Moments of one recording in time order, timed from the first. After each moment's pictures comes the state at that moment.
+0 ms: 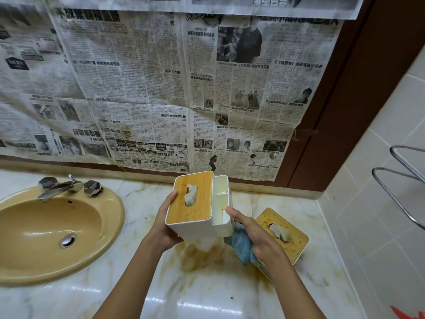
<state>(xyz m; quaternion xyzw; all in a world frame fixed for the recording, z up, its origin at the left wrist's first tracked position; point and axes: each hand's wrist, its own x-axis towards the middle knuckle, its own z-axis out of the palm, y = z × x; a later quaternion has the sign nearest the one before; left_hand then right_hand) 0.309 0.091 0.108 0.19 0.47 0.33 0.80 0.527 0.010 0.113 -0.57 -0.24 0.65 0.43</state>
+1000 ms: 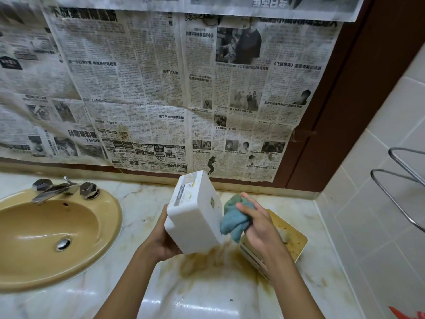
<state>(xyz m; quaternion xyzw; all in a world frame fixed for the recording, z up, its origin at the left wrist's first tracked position) 0.296 0.091 0.081 0.21 0.52 0.27 0.78 0.537 0.027 0.114 -0.43 -0.13 0.61 0.65</state>
